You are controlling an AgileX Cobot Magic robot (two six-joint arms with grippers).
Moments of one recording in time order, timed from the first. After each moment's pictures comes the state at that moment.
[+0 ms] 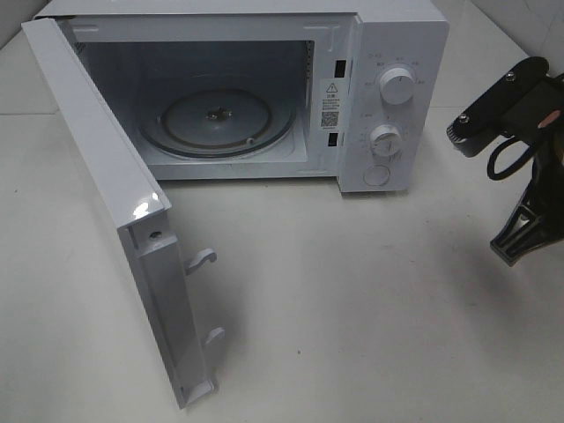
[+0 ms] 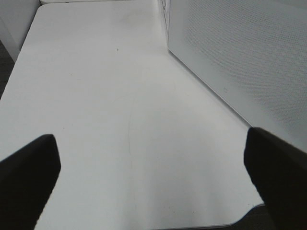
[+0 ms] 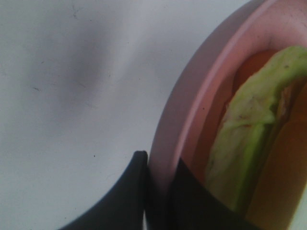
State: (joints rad) left arm 0.02 -0.01 -0.52 -0.09 1.09 0.08; right arm 0.64 1.40 -0.81 -0.75 1.06 0.51
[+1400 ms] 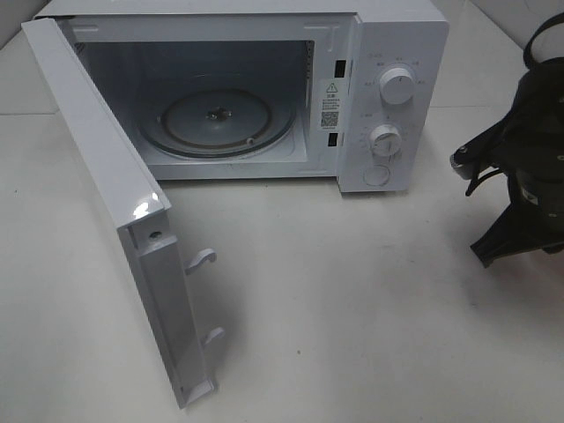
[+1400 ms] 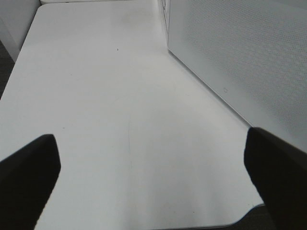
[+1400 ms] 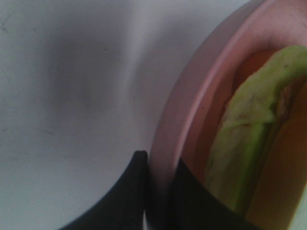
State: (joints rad) left arm 0.02 -0.01 -0.52 -0.09 1.09 0.08; right arm 0.41 1.71 -0.81 -0.85 0.82 0.72
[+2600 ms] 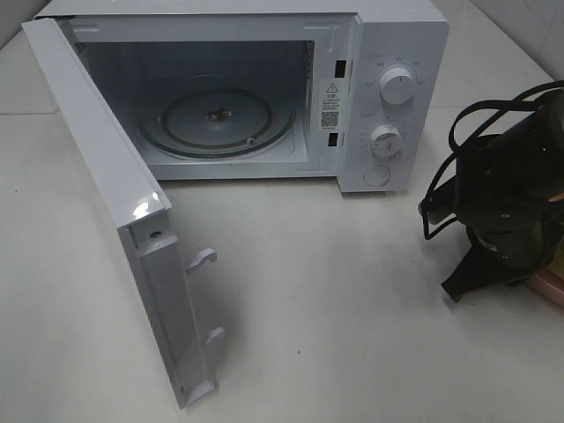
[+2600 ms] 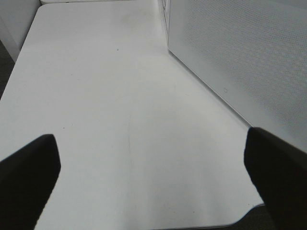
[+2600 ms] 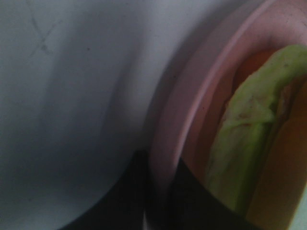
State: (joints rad) left arm 0.02 -0.01 -0.52 -0.09 1.09 0.08; right arm 0.41 1.95 -0.82 -1.01 0.70 0.90
